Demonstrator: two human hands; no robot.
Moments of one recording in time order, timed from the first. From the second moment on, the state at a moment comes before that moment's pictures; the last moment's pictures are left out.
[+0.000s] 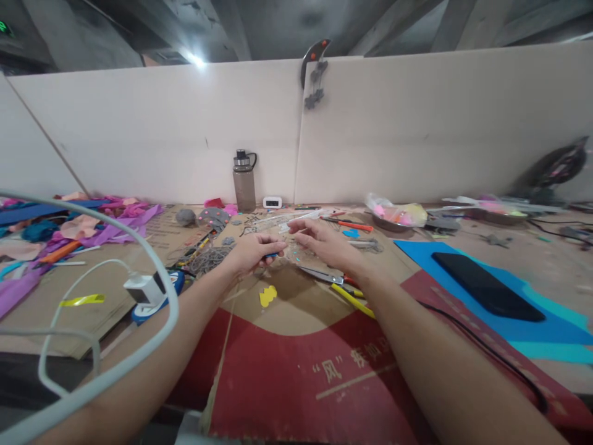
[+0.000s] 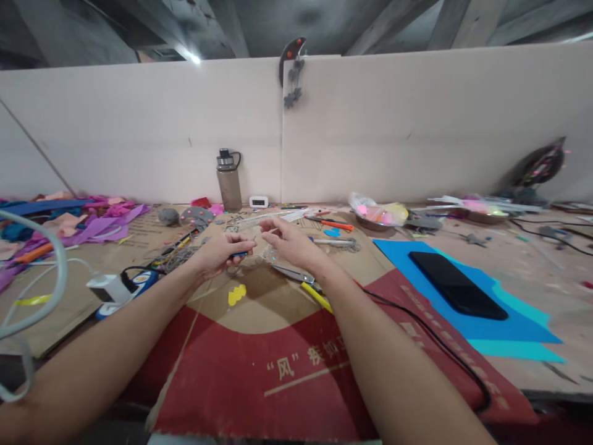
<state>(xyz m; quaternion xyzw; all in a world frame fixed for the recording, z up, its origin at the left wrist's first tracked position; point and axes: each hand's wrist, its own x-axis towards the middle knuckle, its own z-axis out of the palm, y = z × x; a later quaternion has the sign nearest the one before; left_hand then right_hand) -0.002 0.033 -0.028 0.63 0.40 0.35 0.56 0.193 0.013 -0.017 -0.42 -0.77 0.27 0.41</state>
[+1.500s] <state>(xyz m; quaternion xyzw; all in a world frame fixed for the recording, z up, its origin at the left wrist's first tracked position) 0.005 0.027 -0.026 0.56 0.32 0.43 0.64 0.152 0.005 -0.035 -0.34 -0.52 0.54 0.57</state>
